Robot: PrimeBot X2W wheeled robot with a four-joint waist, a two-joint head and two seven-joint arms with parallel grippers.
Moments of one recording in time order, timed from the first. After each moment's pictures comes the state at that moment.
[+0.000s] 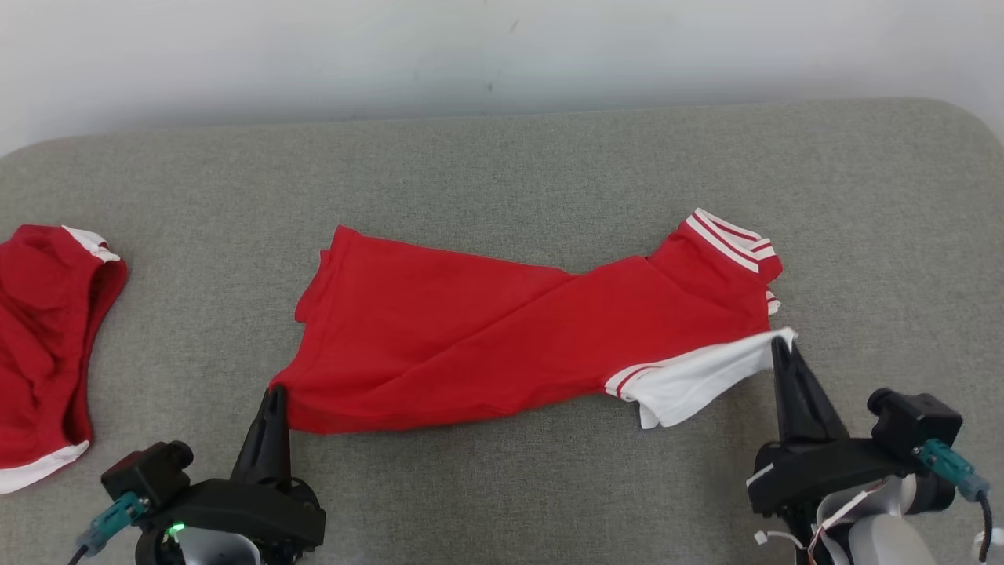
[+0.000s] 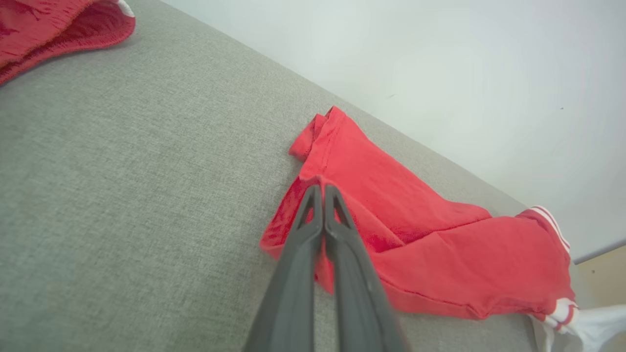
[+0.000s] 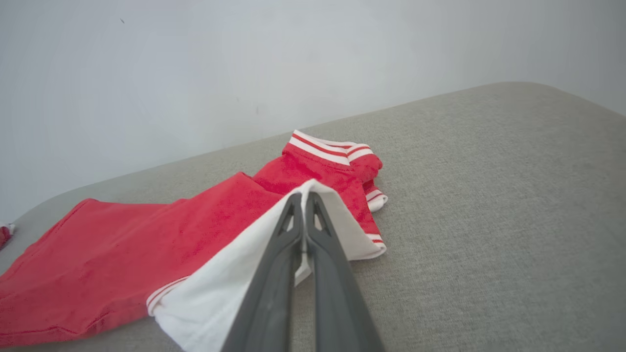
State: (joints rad) left arm -0.19 0.06 -0.04 0.30 -0.56 -0.05 -0.12; right arm -0.19 -0.05 0.00 0.28 0.30 0.13 -0.10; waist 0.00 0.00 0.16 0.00
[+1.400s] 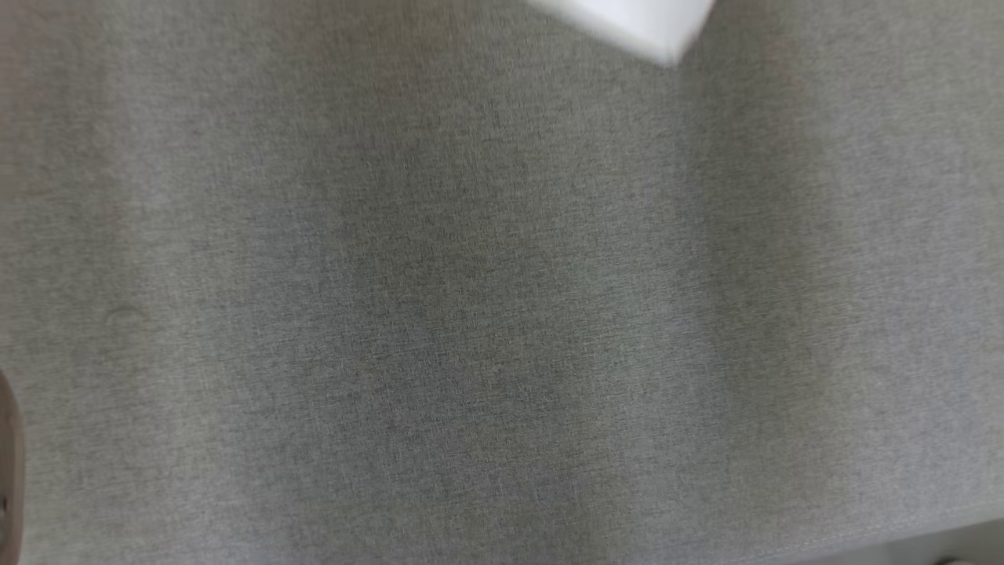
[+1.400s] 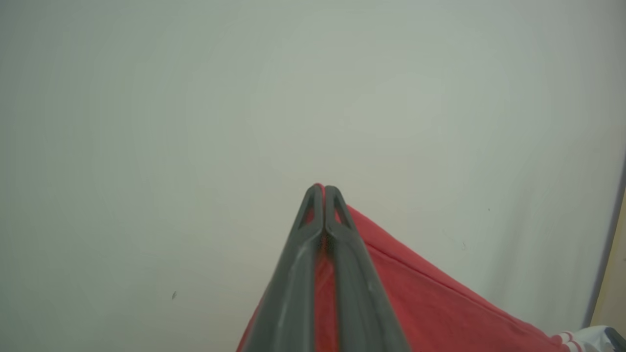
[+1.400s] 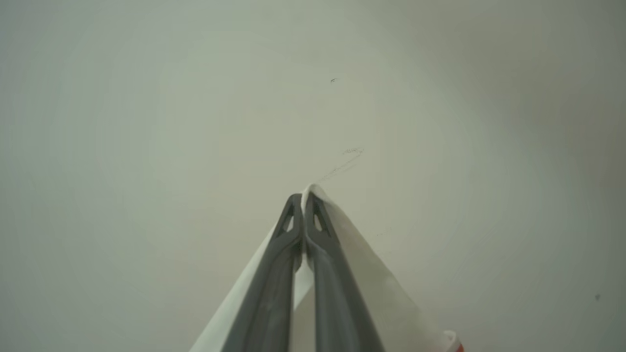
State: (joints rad) left arm -1.51 0.26 -0.02 0.41 -0.81 -0.09 -0.20; right arm -1.72 -0.09 -0.10 0.67 0.71 0.13 -0.22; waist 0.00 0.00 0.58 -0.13
